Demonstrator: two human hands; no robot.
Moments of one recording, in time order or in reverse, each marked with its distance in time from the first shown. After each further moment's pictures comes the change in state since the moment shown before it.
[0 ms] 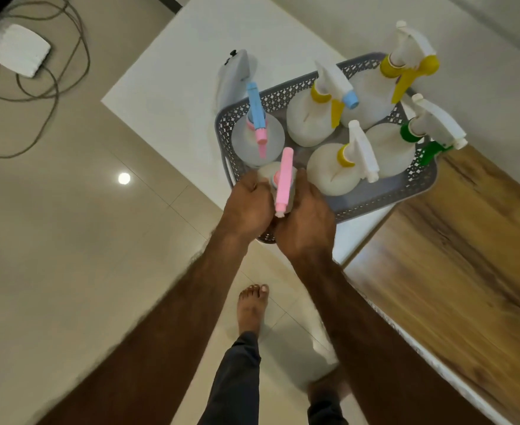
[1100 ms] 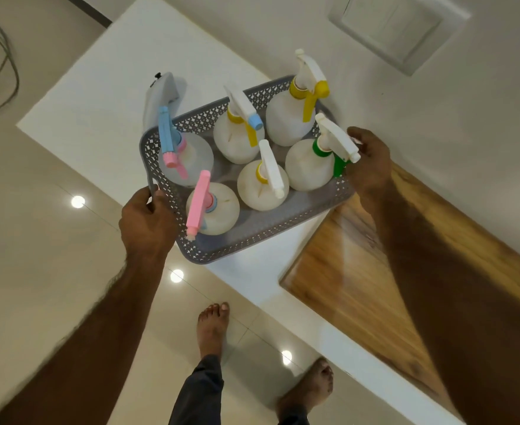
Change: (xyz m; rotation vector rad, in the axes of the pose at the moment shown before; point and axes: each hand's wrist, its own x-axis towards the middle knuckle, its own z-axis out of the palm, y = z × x) left_hand 0.036 -0.035 -0.014 0.106 0.487 0.162; right_hand 0.132 0.134 -0.136 0.425 0.128 0.317
